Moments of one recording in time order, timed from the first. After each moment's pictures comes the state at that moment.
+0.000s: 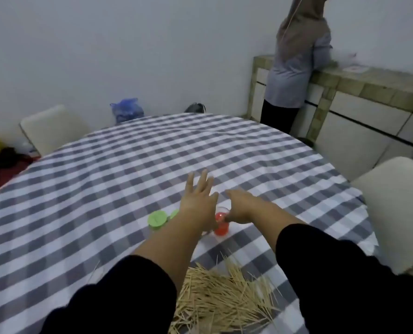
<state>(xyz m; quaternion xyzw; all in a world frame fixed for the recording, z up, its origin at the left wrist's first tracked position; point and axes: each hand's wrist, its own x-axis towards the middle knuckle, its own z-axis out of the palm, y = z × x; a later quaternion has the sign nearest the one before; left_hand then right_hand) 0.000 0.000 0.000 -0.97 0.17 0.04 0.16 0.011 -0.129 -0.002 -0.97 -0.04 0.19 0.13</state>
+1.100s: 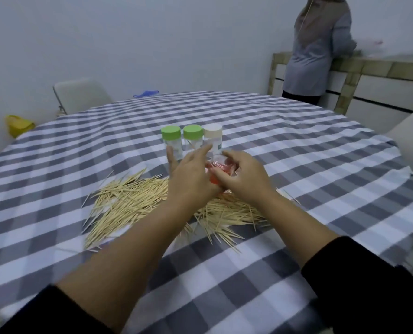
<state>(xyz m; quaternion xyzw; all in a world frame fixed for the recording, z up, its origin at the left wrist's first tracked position) -0.151 0.026 -0.131 -0.94 0.07 -0.26 -0.20 -0.134 -0.107 -0.133 -0.88 -0.18 -0.16 0.40</state>
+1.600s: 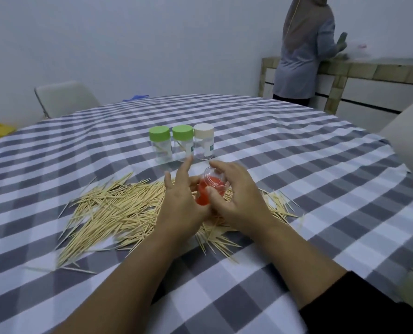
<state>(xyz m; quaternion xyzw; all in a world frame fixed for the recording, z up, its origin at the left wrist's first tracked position) -0.157 0.037 -0.178 -0.84 0.06 -0.16 -0.51 -0.150 -0.107 -0.164 -0.83 -0.27 -0.25 0.42</state>
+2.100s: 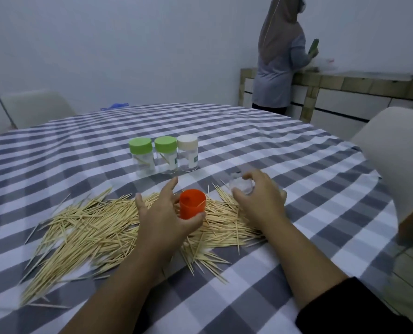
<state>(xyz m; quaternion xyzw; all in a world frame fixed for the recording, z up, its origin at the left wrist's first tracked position) -0.160 0.035 -0.168 -0.91 0.01 -0.17 -0.38 -0.120 -0.153 -0.163 -0.92 0.05 -0.21 0.32</state>
